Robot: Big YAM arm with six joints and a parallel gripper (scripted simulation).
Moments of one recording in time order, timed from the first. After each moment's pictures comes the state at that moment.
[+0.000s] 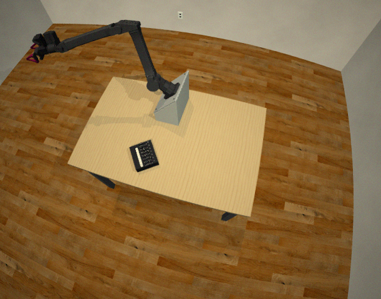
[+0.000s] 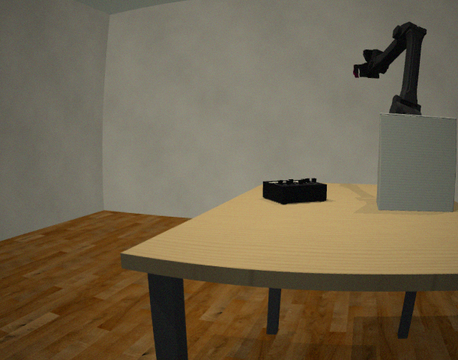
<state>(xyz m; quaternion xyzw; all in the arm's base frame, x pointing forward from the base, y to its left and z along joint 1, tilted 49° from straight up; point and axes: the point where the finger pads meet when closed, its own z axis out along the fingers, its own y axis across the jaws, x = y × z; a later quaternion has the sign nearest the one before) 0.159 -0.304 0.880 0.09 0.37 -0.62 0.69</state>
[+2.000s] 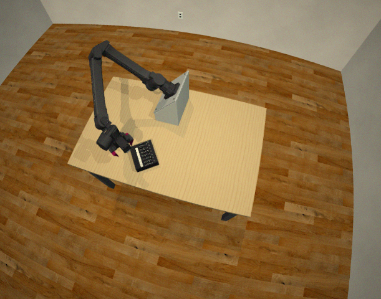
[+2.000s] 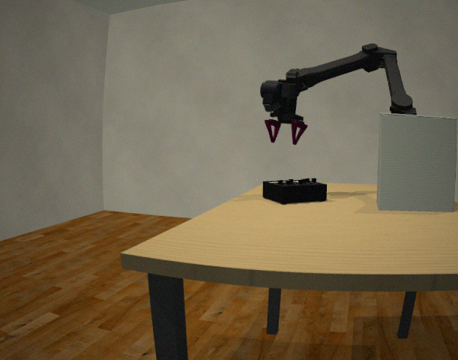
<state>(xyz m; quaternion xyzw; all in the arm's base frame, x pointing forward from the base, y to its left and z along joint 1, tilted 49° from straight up) 0.445 -0.099 0.089 -0.51 0.78 -0.34 -0.13</state>
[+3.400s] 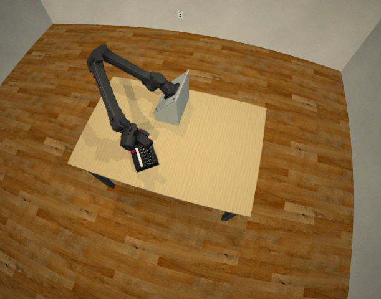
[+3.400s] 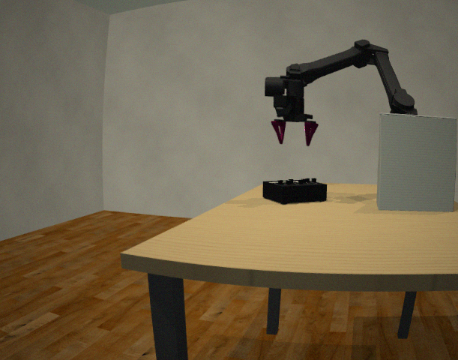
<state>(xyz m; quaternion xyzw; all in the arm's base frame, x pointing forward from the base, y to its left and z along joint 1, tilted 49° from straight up) 0.394 -0.055 0.032 -0.56 0.71 -0.35 -0.23</state>
